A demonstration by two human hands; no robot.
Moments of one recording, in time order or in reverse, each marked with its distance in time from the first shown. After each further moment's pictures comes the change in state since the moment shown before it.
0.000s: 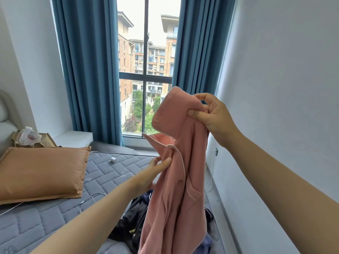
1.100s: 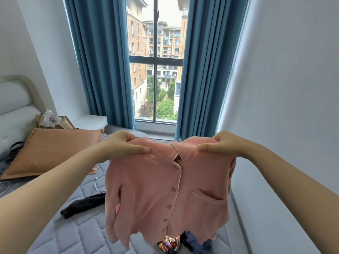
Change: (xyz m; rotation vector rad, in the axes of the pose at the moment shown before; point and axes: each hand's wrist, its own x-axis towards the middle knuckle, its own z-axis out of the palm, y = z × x) left_hand -0.046 0.036 -0.029 0.726 0.296 0.076; right_hand -0.051 0.086 -0.079 -0.681 -0.541 0.475
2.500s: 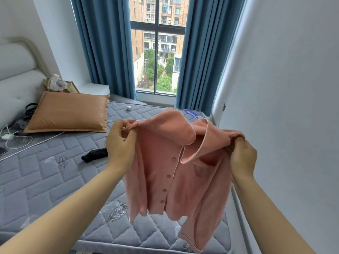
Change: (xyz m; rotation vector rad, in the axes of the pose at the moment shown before) left_hand -0.239 -0.048 0.117 -0.367 0.825 0.174; right_hand -0.226 -0.010 0.194 0.894 0.954 0.282
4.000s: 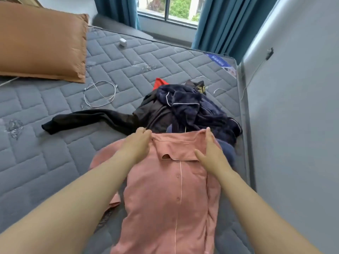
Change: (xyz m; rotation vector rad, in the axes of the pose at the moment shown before) left_hand 0.129 -0.413 0.218 1.043 -1.008 -0.155; right_hand 0.226 0.338 0.251 -1.001 -0.834 -0.021
